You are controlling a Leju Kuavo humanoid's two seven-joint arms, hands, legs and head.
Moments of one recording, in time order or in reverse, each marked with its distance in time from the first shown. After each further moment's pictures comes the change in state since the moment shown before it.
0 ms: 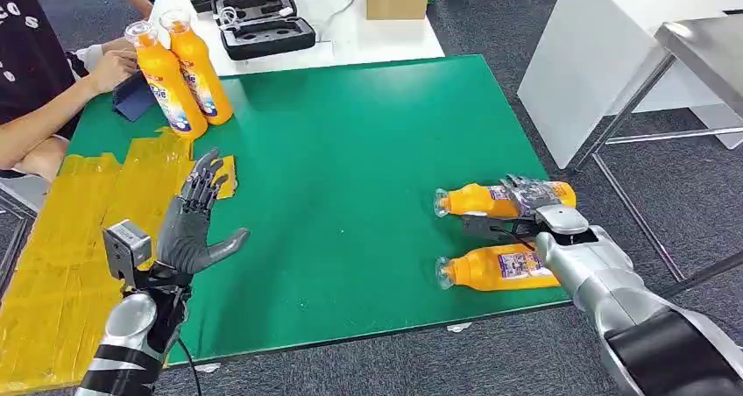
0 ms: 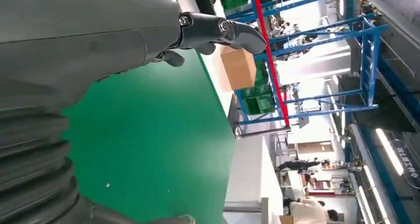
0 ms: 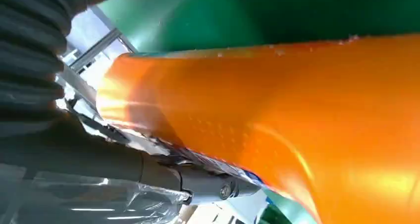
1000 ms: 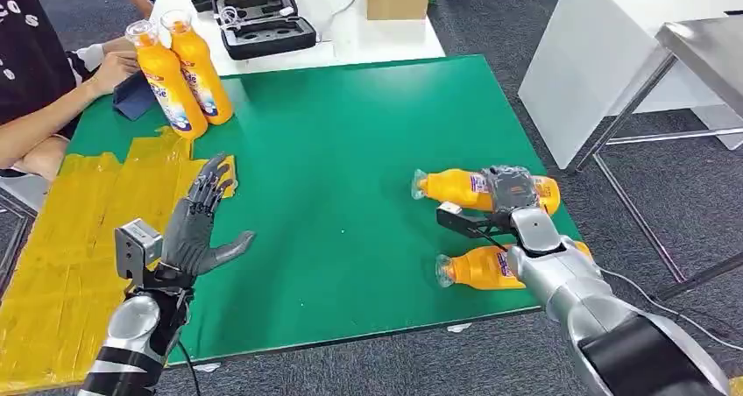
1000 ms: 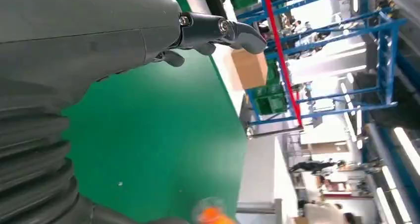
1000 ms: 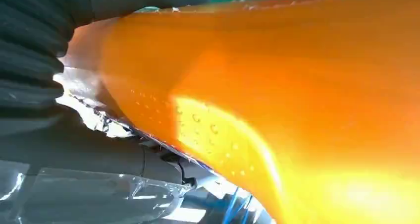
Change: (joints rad) left arm 0.008 0.002 -0.022 -0.018 -0.043 0.025 0.047; right arm 0.046 0.099 -0.012 -0.007 0.068 -0.552 0.087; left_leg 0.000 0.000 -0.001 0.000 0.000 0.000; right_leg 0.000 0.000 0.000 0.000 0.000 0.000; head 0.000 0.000
